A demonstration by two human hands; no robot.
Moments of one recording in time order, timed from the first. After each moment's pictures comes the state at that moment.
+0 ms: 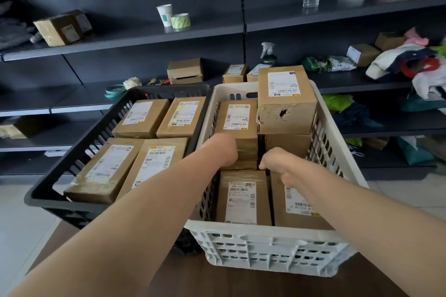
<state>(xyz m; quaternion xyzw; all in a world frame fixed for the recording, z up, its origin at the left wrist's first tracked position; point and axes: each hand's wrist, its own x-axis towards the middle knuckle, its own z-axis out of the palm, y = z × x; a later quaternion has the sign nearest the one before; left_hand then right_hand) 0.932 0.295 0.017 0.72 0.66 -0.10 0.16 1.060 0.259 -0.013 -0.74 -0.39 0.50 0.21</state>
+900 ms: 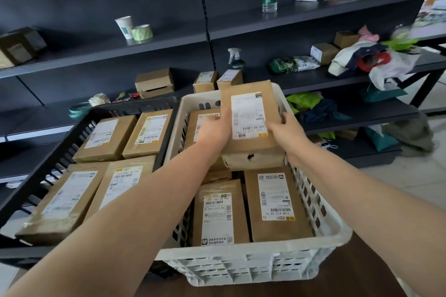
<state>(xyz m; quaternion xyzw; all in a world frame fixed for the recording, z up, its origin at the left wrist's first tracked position) 0.996 0.310 0.043 0.54 0.65 0.31 0.44 1.143 0.270 0.015 -0.68 -0.37 0.38 0.50</state>
